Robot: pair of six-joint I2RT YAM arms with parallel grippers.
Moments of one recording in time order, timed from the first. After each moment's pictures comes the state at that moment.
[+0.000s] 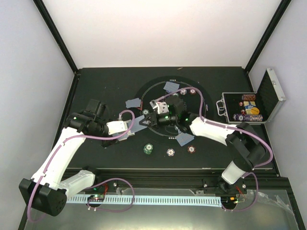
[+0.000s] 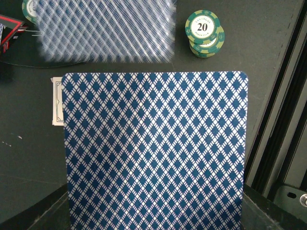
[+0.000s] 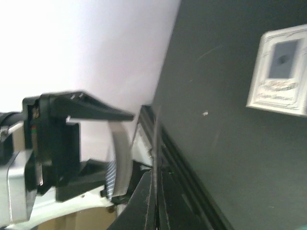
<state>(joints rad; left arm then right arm) -0.28 1.03 1.01 -1.21 0.30 0.92 0.79 1.63 0.94 0.33 -0.76 1.05</state>
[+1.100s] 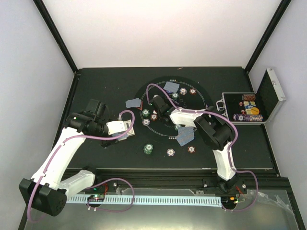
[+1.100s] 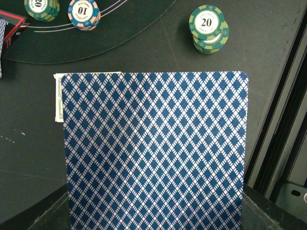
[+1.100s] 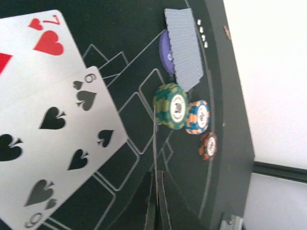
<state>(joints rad) -0.28 1.03 1.01 -1.20 0.29 0.92 0.76 2.07 1.31 -0.13 0.79 -0.53</state>
